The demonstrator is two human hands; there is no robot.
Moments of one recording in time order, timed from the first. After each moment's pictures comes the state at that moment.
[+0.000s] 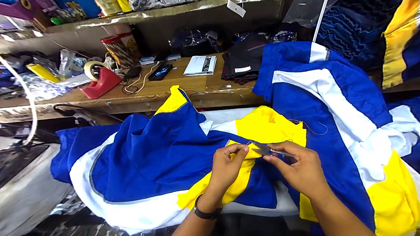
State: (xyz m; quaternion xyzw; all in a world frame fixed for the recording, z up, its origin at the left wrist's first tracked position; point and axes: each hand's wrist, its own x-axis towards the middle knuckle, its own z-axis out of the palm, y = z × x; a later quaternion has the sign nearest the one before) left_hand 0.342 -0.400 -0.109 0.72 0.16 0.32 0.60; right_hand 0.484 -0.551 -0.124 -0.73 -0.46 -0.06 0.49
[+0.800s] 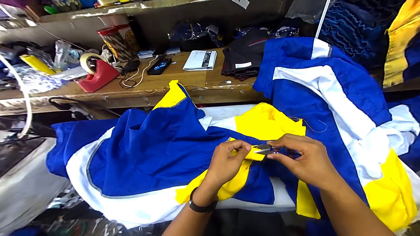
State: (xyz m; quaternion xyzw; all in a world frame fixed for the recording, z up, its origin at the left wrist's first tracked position) left_hand 0.337 -0.391 -0.098 0.80 0.15 0.22 0.54; right_hand 0.512 -0.559 -0.112 -0.70 -0.57 -0.07 0.42
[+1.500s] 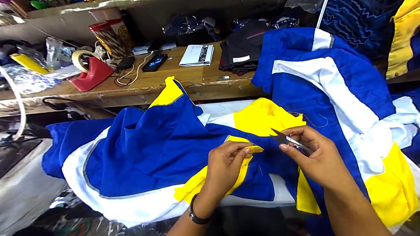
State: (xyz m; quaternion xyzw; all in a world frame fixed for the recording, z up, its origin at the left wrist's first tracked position) left_hand 0.329 -0.410 -0.109 0.80 0.13 0.34 0.48; right_hand 0.504 -0.574 -0.111 -0.71 -0.44 0.05 0.56
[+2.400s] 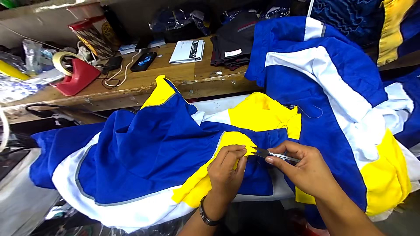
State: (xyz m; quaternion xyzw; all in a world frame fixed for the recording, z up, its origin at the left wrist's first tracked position) left_hand 0.338 -0.422 -0.150 0.80 0.06 0.54 0.26; right_hand 0.471 -0.579 -0.124 -0.74 -0.41 0.08 0.53
